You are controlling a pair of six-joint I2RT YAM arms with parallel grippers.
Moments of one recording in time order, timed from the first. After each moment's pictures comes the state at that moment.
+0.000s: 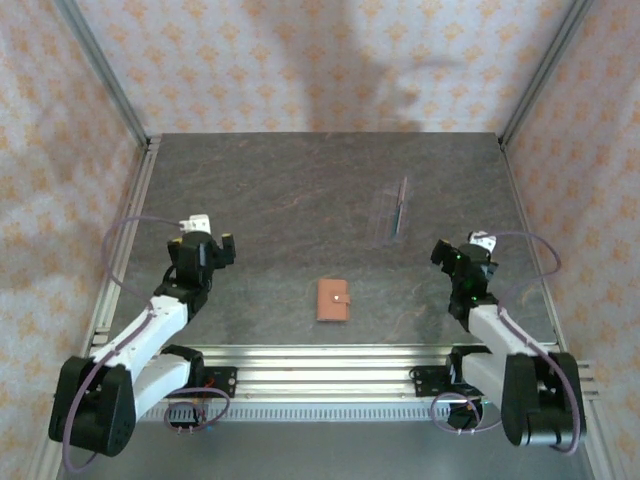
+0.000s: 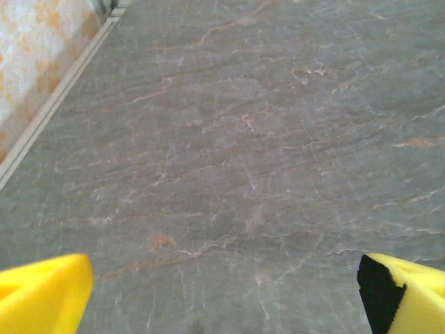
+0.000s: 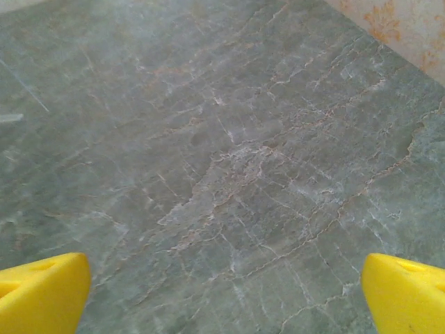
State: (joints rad) left arm -0.15 1.02 0.35 0.13 -0.40 -0.10; right arm 0.00 1.04 0.23 0.27 0.27 0.30
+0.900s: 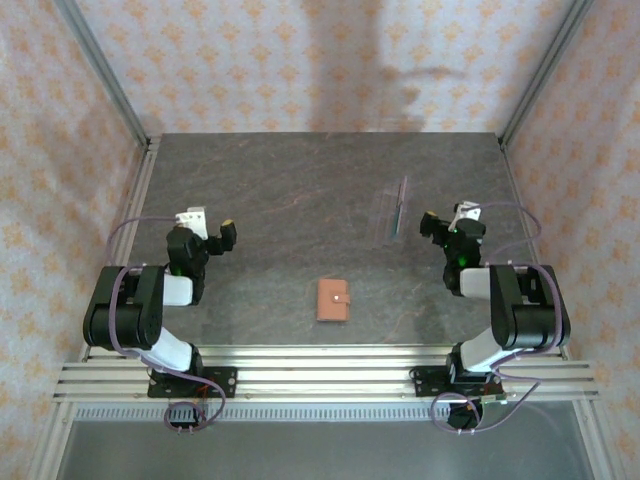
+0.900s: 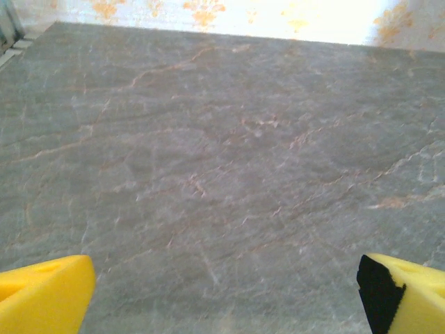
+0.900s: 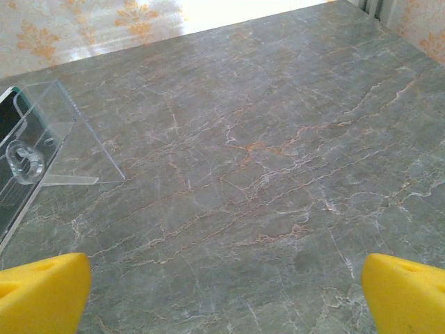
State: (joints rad) left arm 0.10 1.54 0.34 0.87 0.06 -0.07; right arm -0.02 1.52 0.41 0.73 0.07 0.18
